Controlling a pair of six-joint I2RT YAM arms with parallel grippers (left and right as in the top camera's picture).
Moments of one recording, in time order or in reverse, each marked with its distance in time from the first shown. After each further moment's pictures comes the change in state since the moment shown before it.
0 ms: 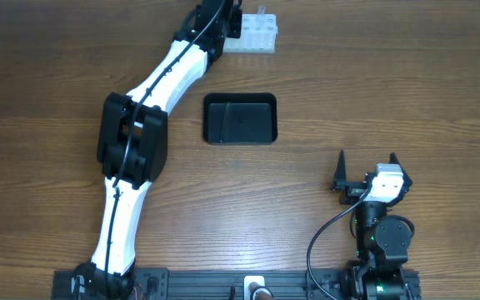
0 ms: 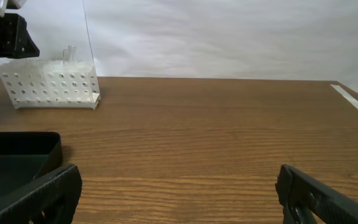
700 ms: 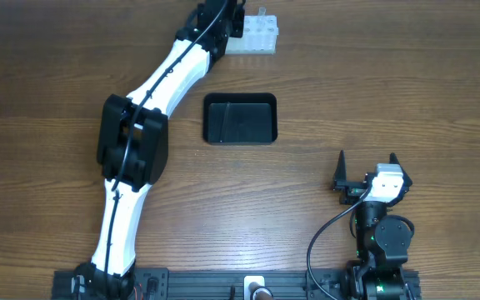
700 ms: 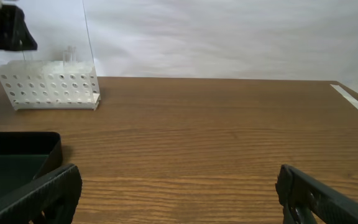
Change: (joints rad) left arm -0.016 -0.035 0.010 -0.040 -0.034 0.000; right arm 0.000 0.000 0.000 0.000 0.000 0.000
